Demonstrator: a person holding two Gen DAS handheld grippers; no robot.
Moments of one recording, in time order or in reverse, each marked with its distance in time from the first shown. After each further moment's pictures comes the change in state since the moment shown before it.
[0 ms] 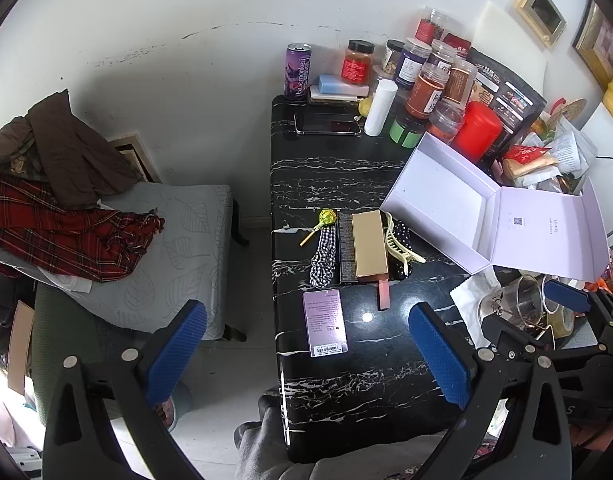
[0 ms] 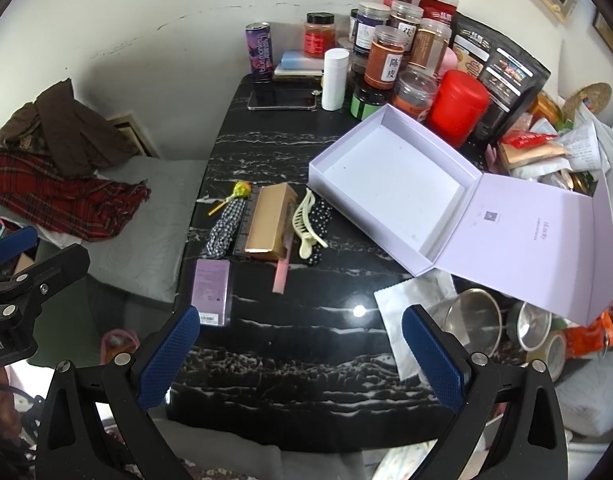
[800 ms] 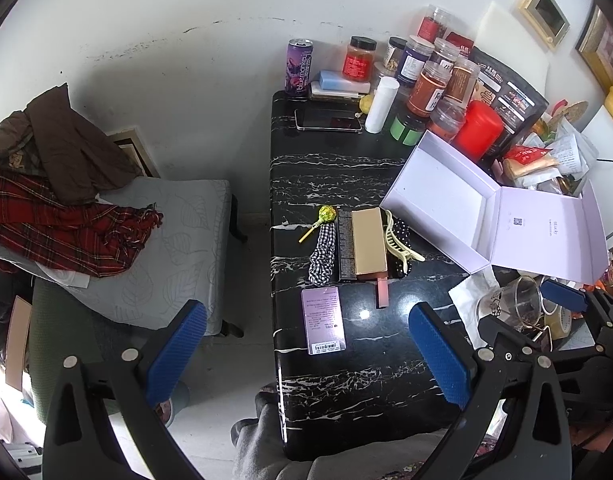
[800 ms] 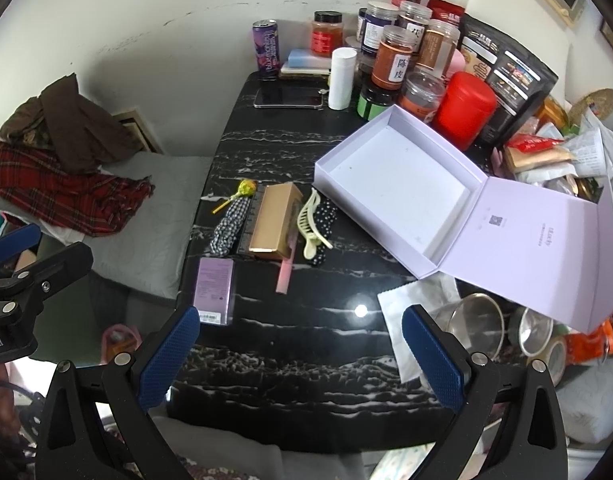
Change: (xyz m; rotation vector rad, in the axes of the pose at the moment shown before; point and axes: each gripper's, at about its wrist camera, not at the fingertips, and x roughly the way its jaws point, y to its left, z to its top) left arm 0.002 -0.001 0.005 -0.009 0.018 -0.003; right arm 0.002 0.001 0.003 -0.017 0.008 0.014
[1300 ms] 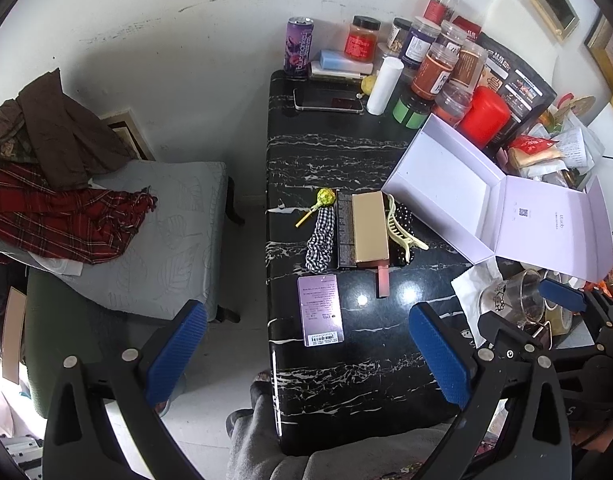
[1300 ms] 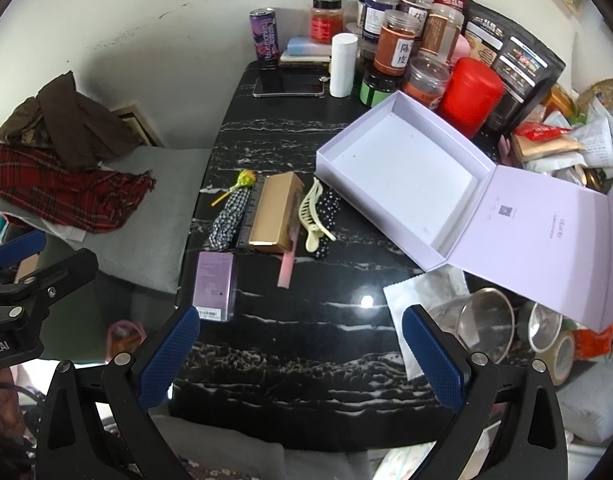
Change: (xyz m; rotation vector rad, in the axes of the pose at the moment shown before) left arm 0.023 -0.002 0.000 -0.014 0.074 -0.008; right arm 0.015 -0.007 0.000 0.014 0.042 0.028
